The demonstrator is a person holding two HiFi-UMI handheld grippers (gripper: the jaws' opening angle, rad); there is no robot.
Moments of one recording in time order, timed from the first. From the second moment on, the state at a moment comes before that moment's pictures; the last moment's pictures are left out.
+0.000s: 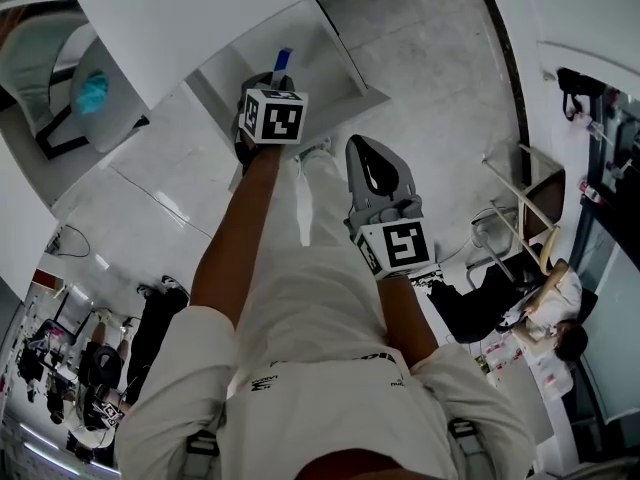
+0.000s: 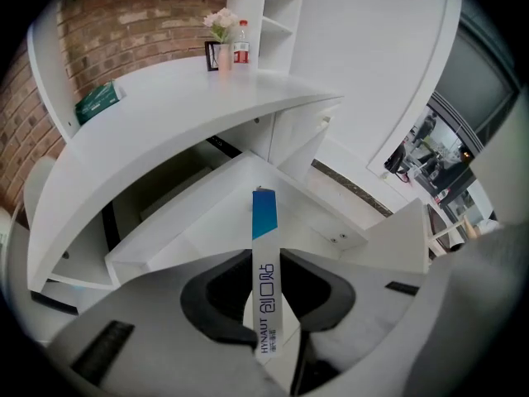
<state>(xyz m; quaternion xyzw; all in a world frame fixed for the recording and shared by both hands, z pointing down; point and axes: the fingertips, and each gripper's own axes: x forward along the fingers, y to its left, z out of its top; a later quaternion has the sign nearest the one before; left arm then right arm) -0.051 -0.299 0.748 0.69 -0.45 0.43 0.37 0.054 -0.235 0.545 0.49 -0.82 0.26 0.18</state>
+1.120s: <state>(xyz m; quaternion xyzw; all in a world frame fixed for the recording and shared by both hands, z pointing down) -0.052 -0.270 0.506 0.75 -0.52 0.30 0.28 0.039 -0.212 0.399 0.47 -0.85 0.20 0.14</state>
